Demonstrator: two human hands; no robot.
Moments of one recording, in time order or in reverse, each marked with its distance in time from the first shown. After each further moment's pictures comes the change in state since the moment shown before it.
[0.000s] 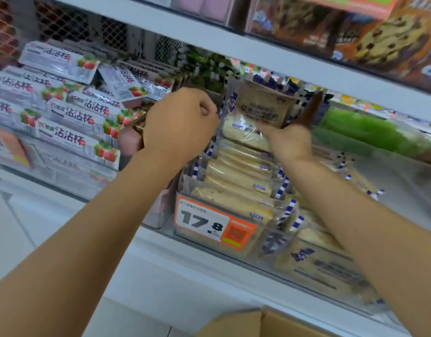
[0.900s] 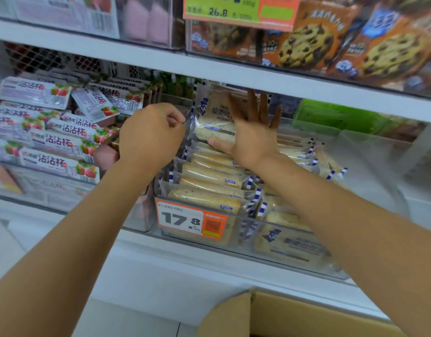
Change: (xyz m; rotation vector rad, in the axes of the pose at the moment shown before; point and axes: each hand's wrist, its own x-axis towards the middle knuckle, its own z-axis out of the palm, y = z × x) left_hand 0.002 0.000 0.003 0.088 -0.024 0.021; right_hand -0.013 -0.001 -0.009 -0.957 -0.172 -0.421
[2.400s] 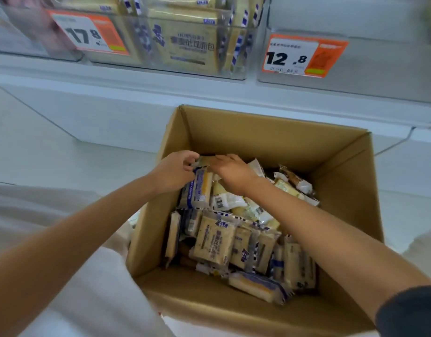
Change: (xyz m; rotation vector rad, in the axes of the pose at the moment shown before) left_hand -0.338 0.097 0.071 -0.067 -1.062 -0.472; right_hand -0.407 0.088 0.115 0.373 -0.701 -0.420
